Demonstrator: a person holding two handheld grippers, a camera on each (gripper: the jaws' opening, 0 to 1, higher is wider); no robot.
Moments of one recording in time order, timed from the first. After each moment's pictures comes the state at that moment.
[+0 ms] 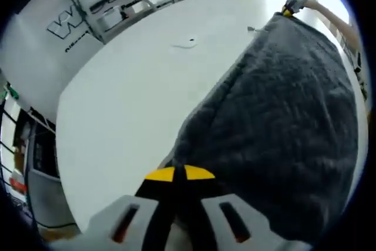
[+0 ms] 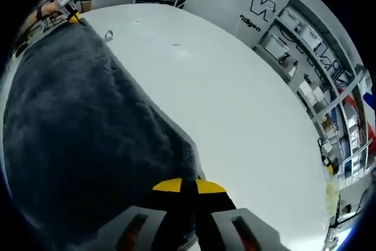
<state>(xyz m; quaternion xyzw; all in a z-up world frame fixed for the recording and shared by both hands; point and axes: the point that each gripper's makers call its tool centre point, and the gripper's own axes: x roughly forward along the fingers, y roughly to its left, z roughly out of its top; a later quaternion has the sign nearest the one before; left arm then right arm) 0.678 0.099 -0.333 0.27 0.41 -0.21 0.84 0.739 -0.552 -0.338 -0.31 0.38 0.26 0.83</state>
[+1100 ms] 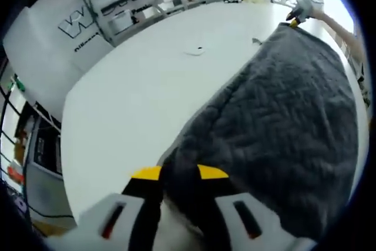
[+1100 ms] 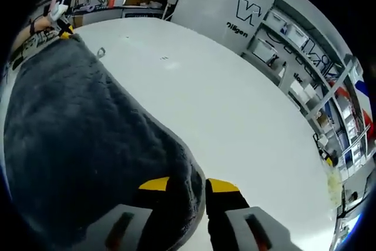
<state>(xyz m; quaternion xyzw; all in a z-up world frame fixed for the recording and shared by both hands) 0.675 0.106 -0.325 0.25 0.38 -0.19 0.87 0.735 -0.560 -0.321 -0.29 0.35 0.25 0.86</state>
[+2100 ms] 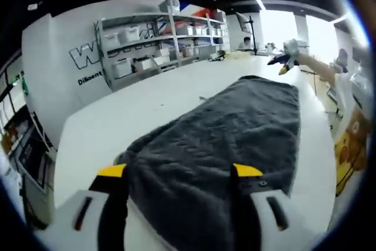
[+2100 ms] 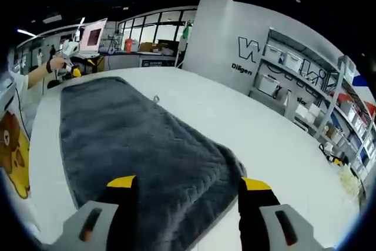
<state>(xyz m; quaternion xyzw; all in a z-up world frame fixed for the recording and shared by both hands) 0.532 0.049 -0.252 0.15 0.20 -0.25 0.93 0.585 -0.534 -0.259 -0.20 0.21 0.34 0.89</state>
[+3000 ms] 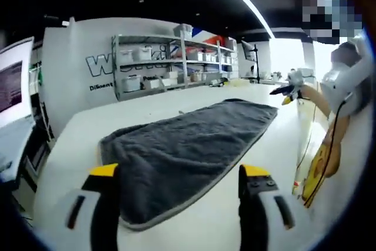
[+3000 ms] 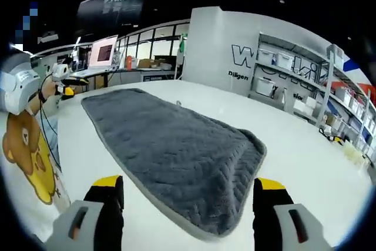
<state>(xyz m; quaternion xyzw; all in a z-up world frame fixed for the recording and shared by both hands) 0.390 0.019 -0.259 0.07 0.13 -0.22 0.96 0.465 -0.533 -0.280 -0.14 0.19 0.33 0.92</state>
